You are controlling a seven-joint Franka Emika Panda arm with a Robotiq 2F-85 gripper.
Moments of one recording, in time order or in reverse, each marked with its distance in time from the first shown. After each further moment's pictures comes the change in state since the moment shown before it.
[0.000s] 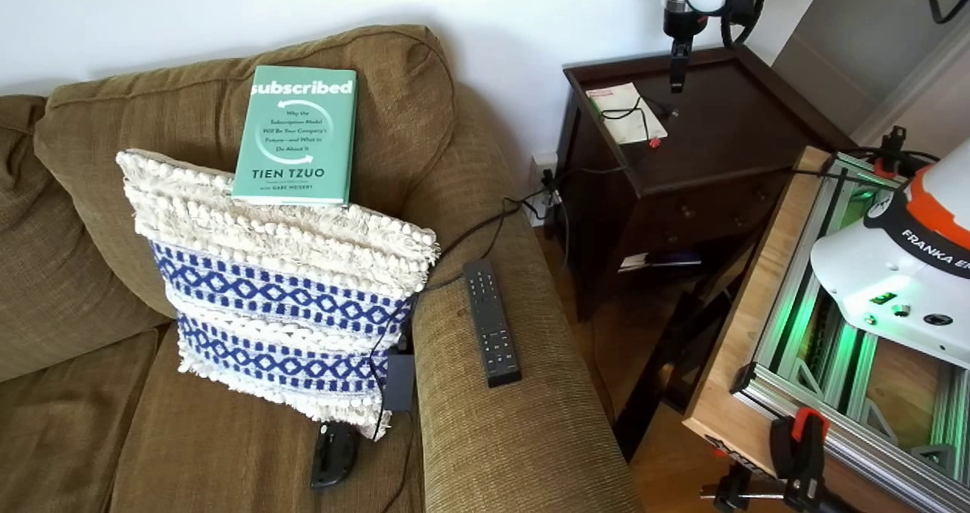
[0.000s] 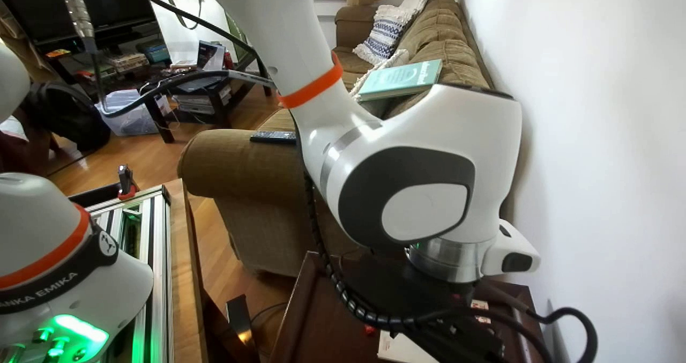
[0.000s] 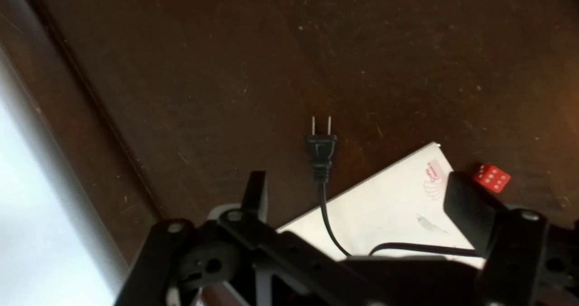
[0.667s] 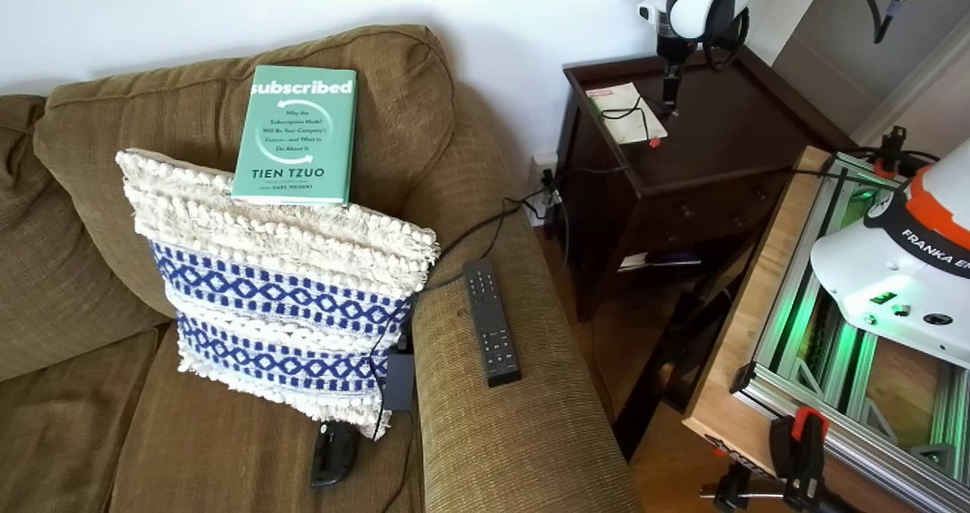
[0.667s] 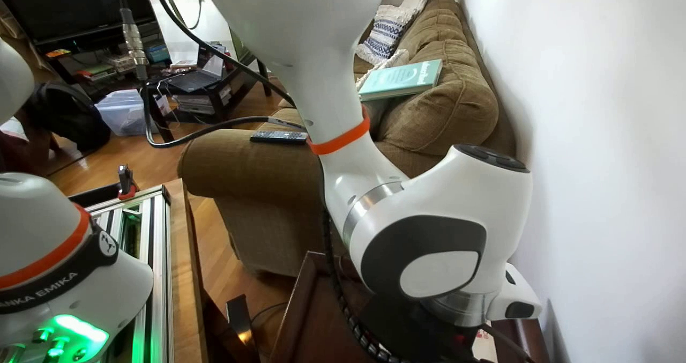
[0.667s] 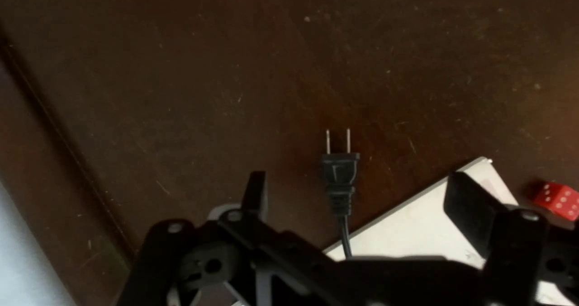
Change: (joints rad) arm -0.052 0.173 0.024 0.101 0.043 0.042 -0.009
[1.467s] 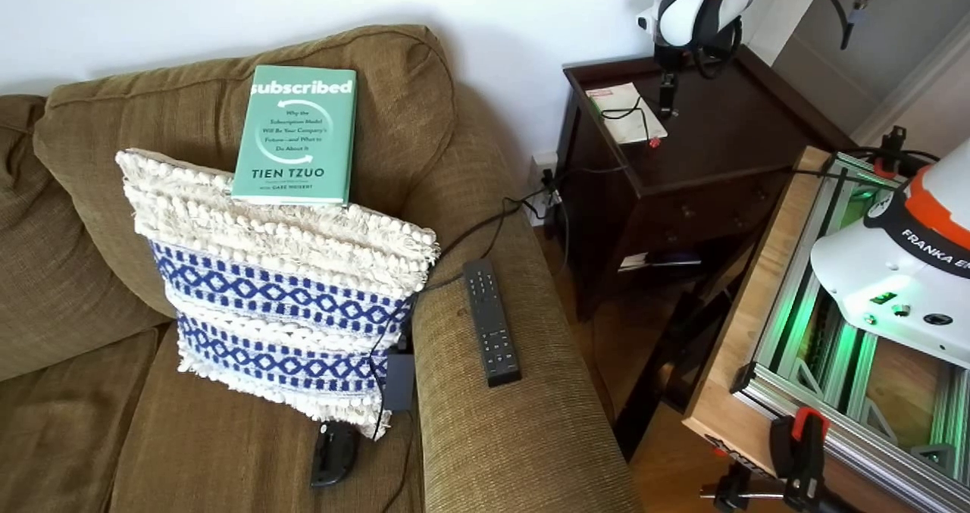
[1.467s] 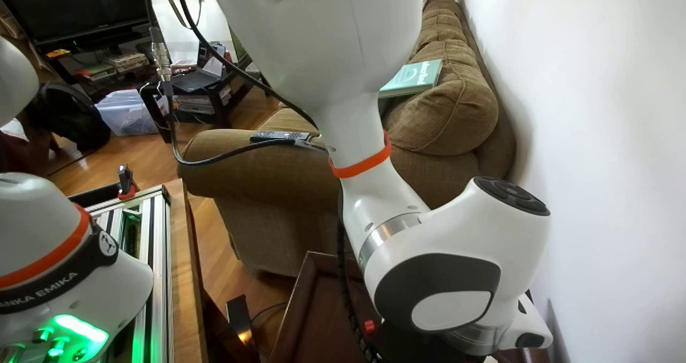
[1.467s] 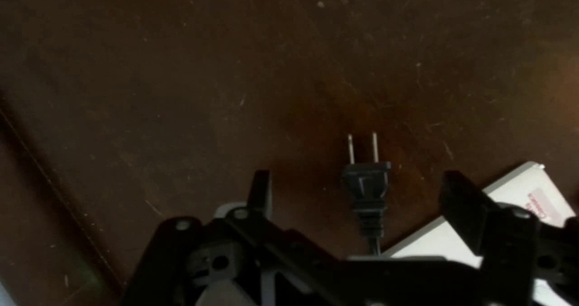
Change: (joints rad) arm -0.063 0.096 0.036 0.085 0.065 -0.001 -0.063
